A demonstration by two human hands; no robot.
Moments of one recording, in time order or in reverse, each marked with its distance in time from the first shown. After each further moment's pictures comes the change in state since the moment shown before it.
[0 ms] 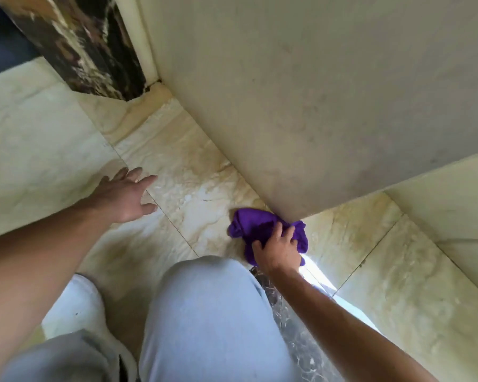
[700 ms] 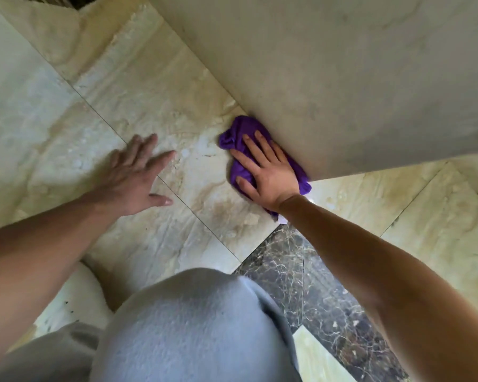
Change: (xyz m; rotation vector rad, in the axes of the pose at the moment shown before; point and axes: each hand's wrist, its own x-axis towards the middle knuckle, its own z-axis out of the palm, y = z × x) left_hand 0.066 0.001 0.114 0.010 0.050 0.262; right_hand 0.099 -0.030 0.044 -0.270 0.252 -0.860
